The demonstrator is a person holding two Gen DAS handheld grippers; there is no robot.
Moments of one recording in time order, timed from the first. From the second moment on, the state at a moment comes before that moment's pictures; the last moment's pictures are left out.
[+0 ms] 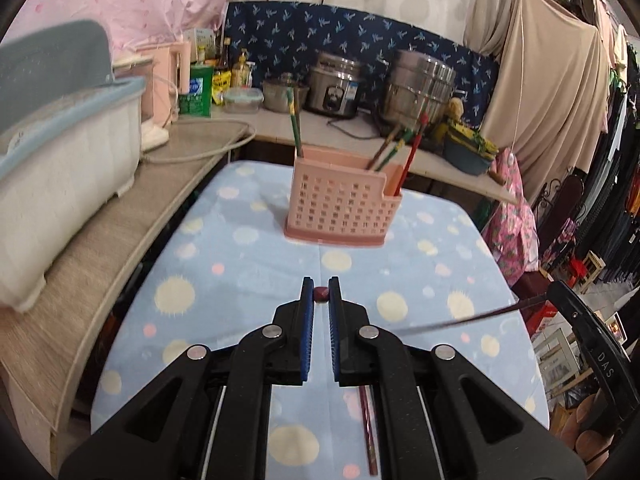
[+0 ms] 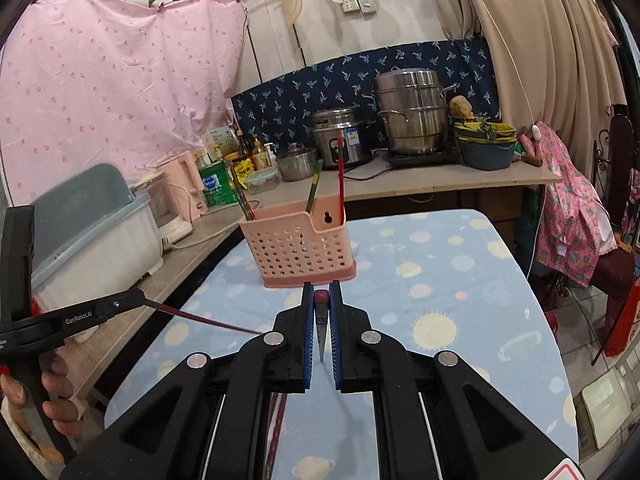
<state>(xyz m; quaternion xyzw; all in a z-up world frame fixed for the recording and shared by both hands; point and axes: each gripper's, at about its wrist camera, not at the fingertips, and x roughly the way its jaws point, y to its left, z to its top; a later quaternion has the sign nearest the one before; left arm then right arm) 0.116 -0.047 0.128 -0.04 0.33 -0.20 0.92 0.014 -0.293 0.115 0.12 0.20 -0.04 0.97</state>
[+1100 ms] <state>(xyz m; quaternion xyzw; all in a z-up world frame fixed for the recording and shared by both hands) 0.309 -0.085 0.265 -0.10 0.20 -0.16 0.96 0.245 -0.342 0.250 0.19 0.07 -0.01 0.98</state>
